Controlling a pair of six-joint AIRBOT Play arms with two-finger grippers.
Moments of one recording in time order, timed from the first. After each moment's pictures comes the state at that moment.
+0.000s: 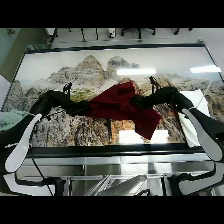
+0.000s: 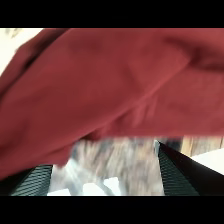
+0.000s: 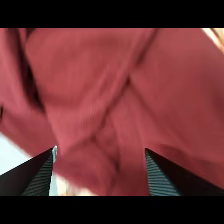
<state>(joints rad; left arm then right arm) -0.15 -1.60 1.20 -2.07 0.97 1.62 0.13 -1.64 1.17 2.45 -0.83 -1.87</state>
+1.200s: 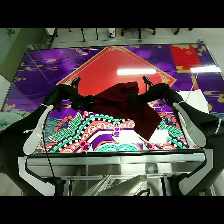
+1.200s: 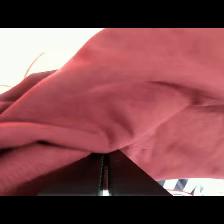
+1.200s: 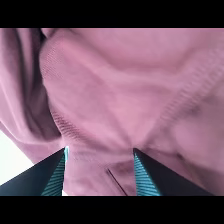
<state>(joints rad) -0.19 -1.79 1.45 -2.06 0.97 1.61 0.13 -1.83 1.36 2.45 -0.96 -1.83</state>
